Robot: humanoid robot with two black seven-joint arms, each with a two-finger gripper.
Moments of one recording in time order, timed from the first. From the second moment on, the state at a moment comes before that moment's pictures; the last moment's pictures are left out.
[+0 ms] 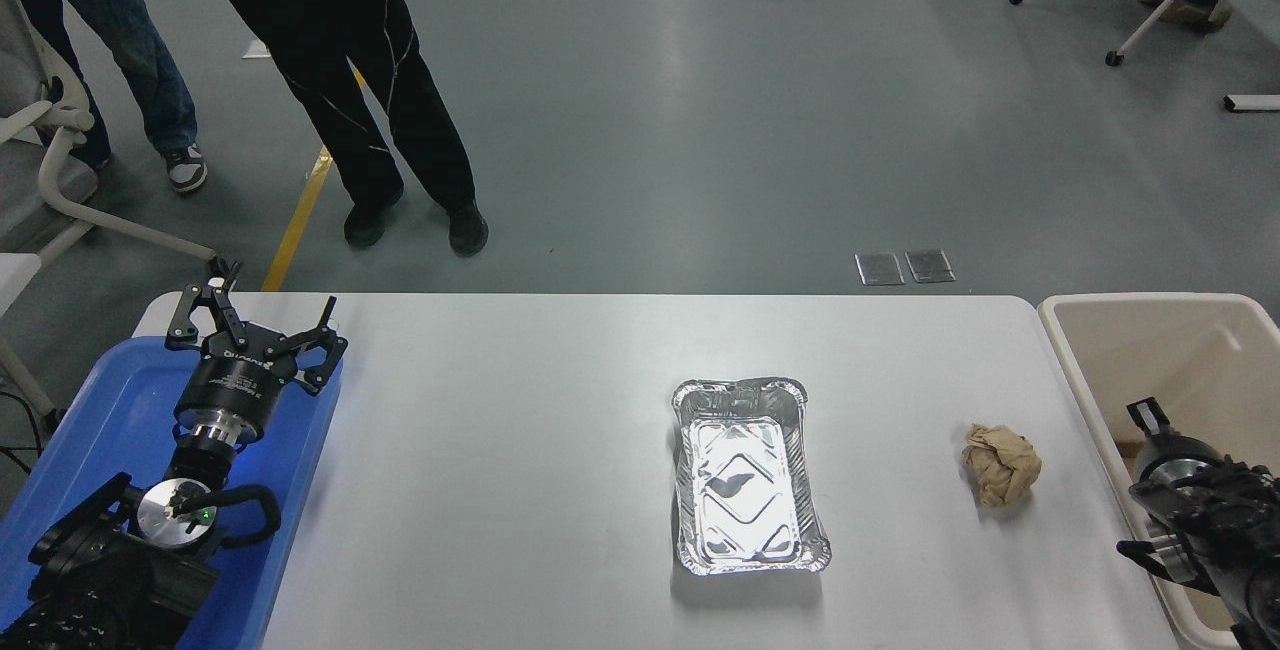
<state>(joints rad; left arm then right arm) -0.54 0.22 -1.15 -0.30 -0.10 -0.79 -0.17 0.64 -0.30 -0.55 0.15 0.20 -0.28 0.09</state>
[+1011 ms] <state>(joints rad) -0.54 0.22 -1.14 -0.30 -0.11 -0.79 -0.17 0.68 -0.34 -0.64 0.20 0.16 -0.19 0.13</state>
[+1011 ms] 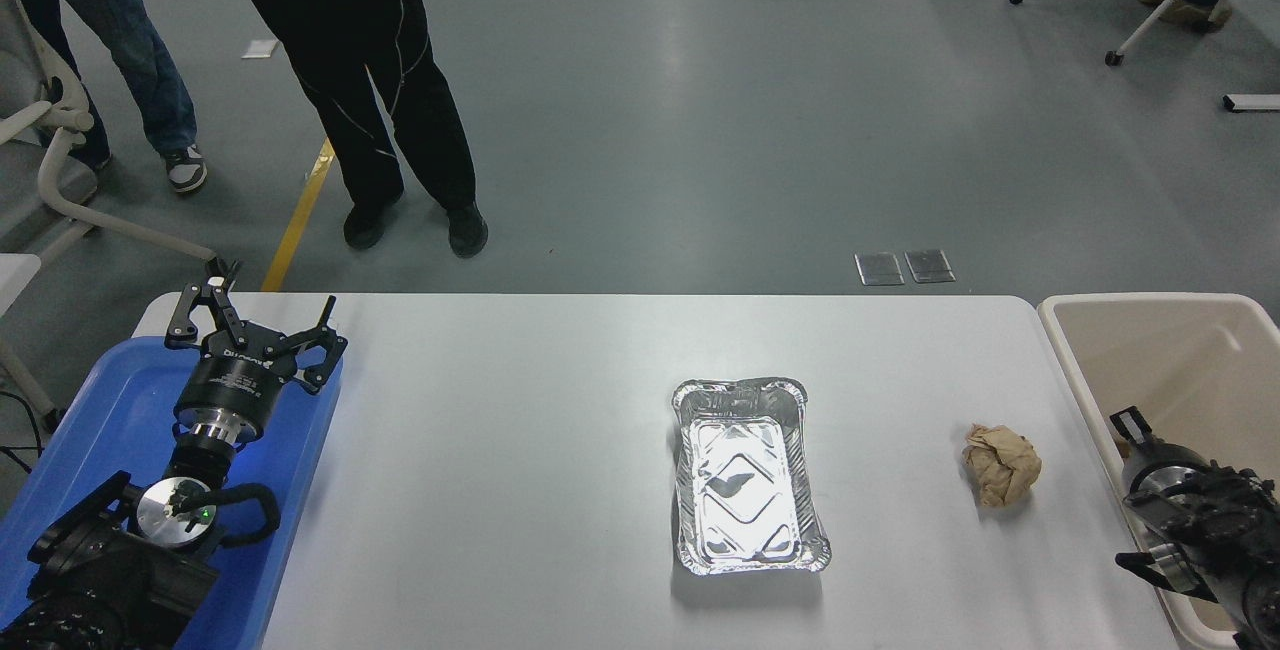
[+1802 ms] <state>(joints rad) -0.54 0.22 -1.14 -0.30 -0.10 -0.79 -0.16 1.79 -0.53 -1.38 1.36 0.08 0.00 0.16</state>
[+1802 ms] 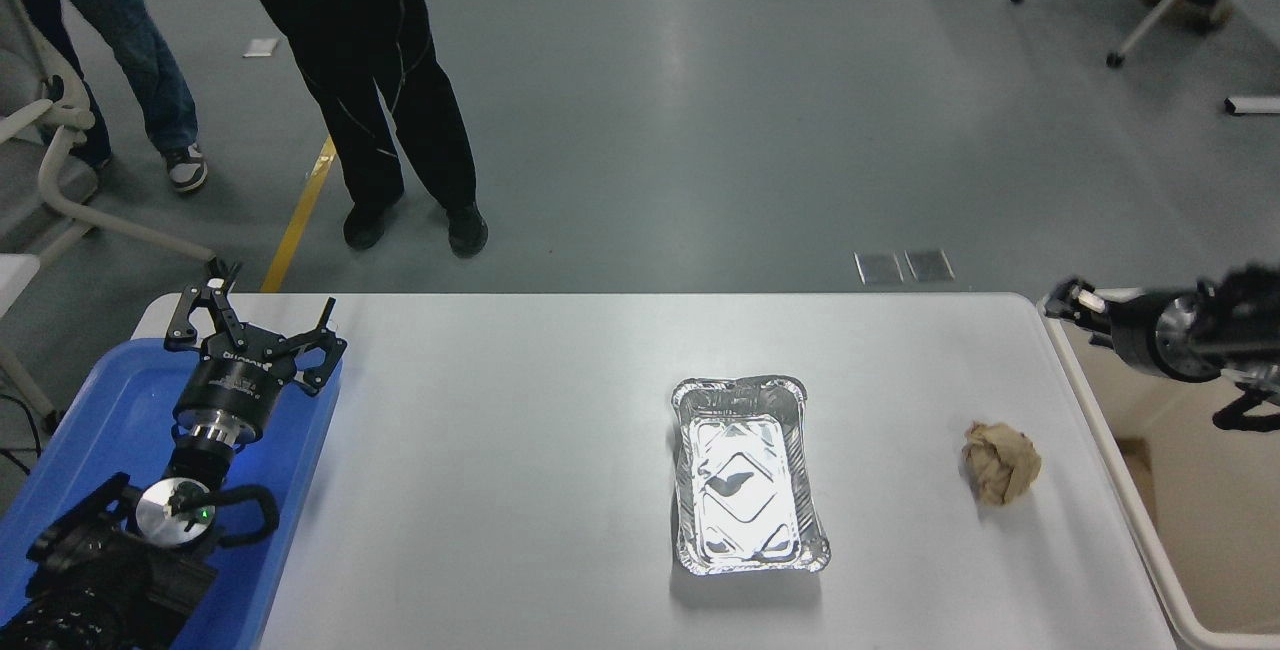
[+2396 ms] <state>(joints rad) -0.54 0.22 -1.14 -0.30 -0.10 -0.79 -0.16 2.43 -0.52 -1.61 1.72 0.08 0.44 0.15</state>
